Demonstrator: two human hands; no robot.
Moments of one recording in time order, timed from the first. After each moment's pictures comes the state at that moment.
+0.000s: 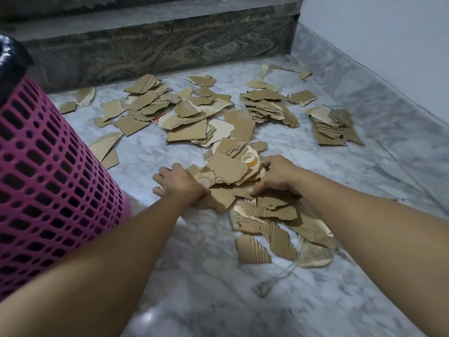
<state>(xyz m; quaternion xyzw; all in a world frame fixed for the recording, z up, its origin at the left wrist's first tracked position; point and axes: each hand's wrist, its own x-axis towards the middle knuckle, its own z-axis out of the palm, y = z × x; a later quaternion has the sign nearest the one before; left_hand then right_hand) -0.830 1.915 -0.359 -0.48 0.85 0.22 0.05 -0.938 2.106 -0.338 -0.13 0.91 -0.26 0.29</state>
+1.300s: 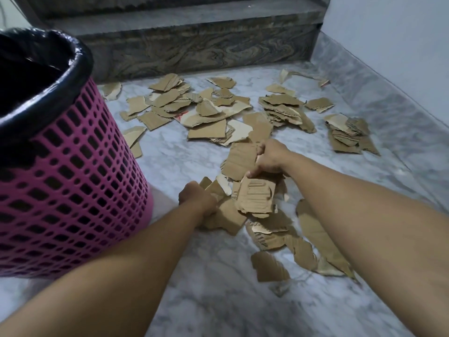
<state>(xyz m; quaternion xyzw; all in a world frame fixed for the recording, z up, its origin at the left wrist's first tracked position) -0.777 1.931 -0.343 -0.47 0.81 0.35 0.05 -0.926 2.054 -0.298 -0.17 0.90 -0.28 0.28</state>
